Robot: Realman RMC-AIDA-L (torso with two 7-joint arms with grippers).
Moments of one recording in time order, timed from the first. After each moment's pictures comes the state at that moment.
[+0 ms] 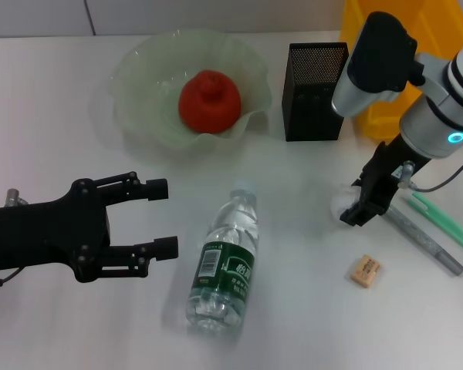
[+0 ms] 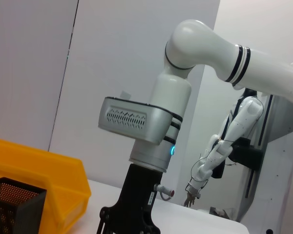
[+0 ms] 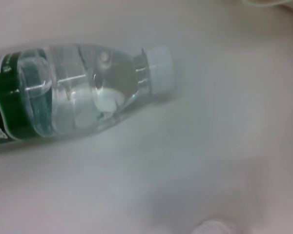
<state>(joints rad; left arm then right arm) -0.40 -2.05 0.70 0.64 1.90 1.93 -1.22 0.81 2.08 -1.37 -1.01 -2.65 -1.52 2.24</state>
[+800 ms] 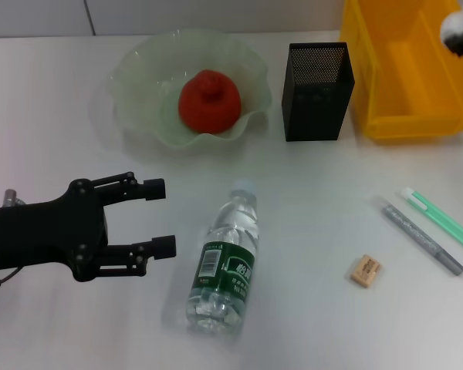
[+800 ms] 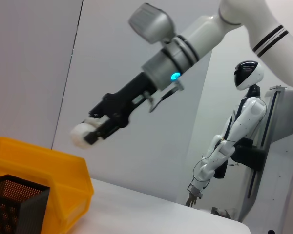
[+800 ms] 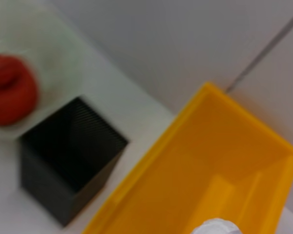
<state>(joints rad) -0.40 -2.05 0.70 0.64 1.90 1.92 -1.23 0.68 2.08 -1.08 -1.59 -2.88 -1.51 2.40</state>
